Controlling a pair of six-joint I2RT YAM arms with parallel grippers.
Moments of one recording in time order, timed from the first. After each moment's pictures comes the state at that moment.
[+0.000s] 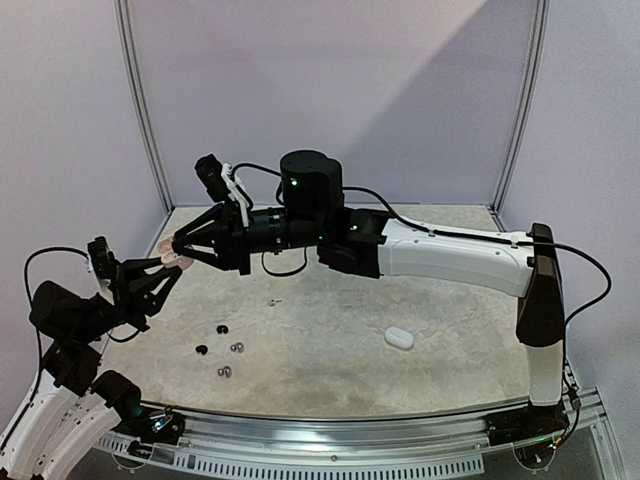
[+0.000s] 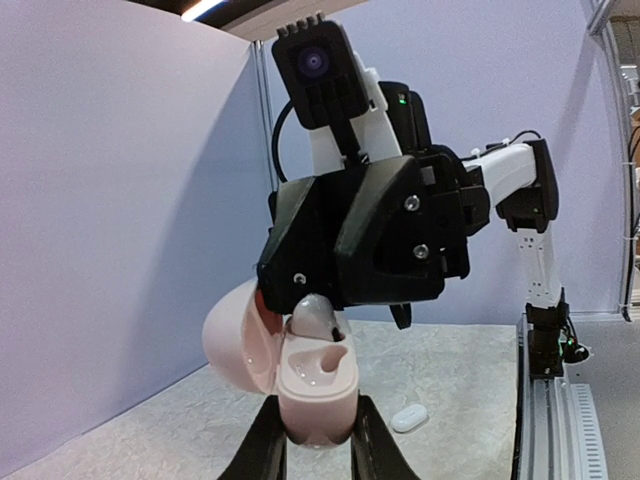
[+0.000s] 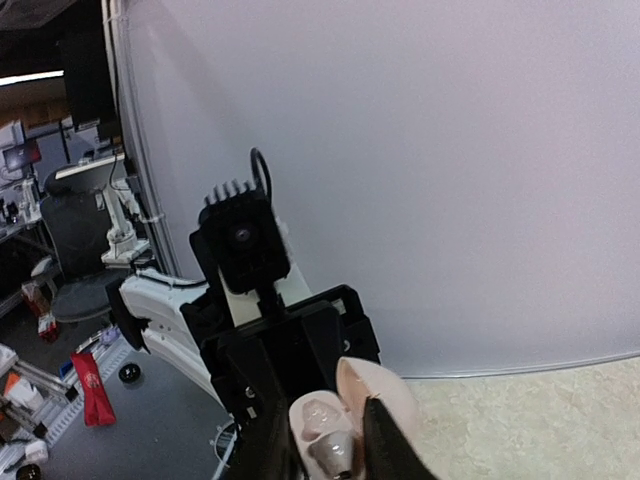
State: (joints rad) left arm -0.37 0.23 0.30 0.32 0.66 -0.13; right arm 1.17 2.08 1.94 0.18 -0.59 0.15
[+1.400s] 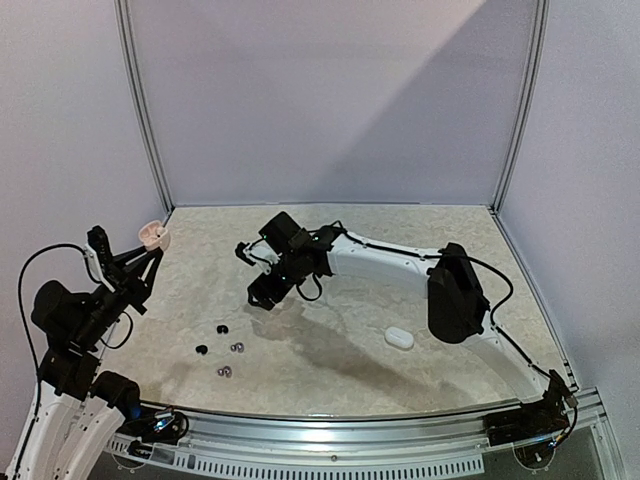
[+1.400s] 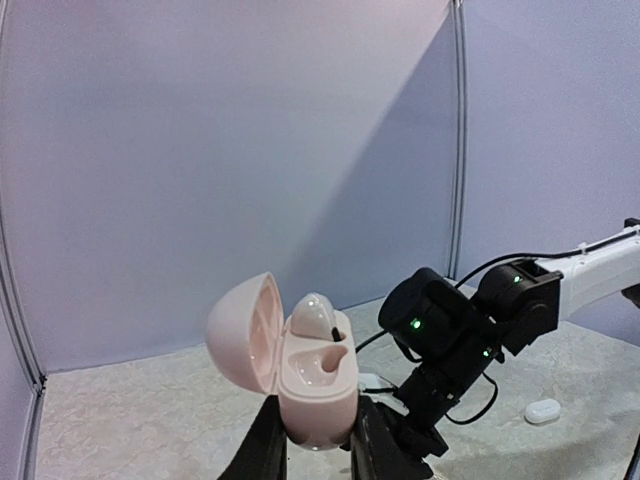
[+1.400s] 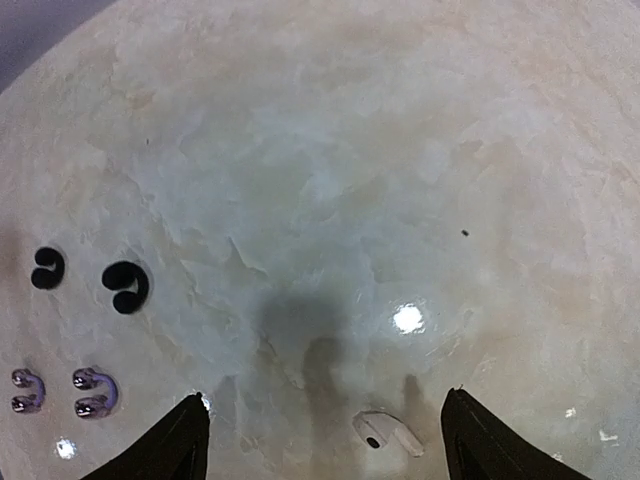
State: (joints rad) left arm -0.20 0.15 0.31 0.05 0.34 -0.11; right arm 1.00 2.61 2.41 -0.65 -0.15 0.00
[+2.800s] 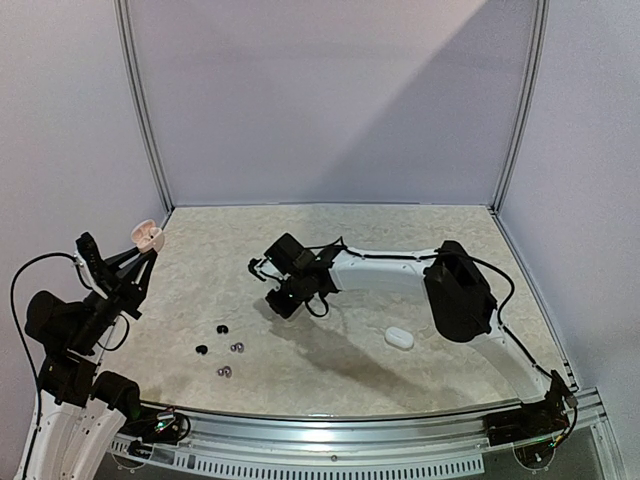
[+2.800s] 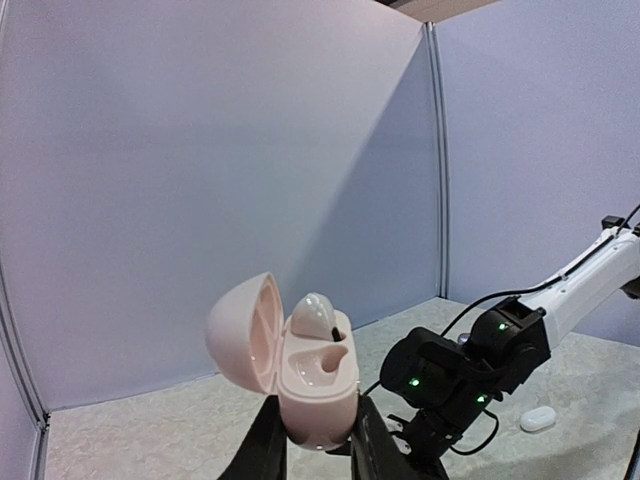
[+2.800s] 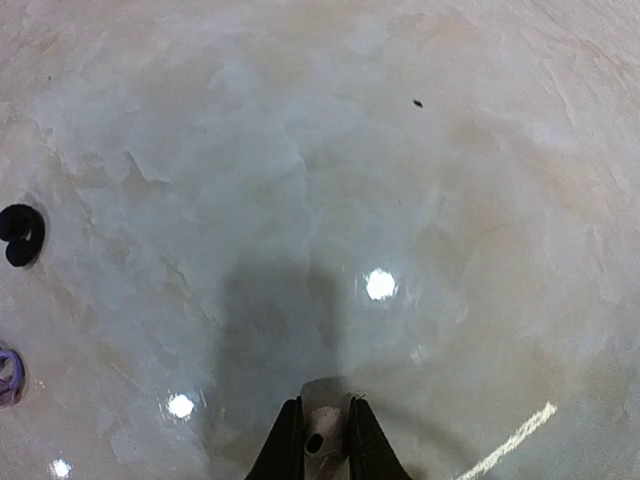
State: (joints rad) left arm -0.19 0.06 0.30 0.07 0.38 -0.09; right arm 1.02 2.56 2.15 -0.51 -0.01 0.05
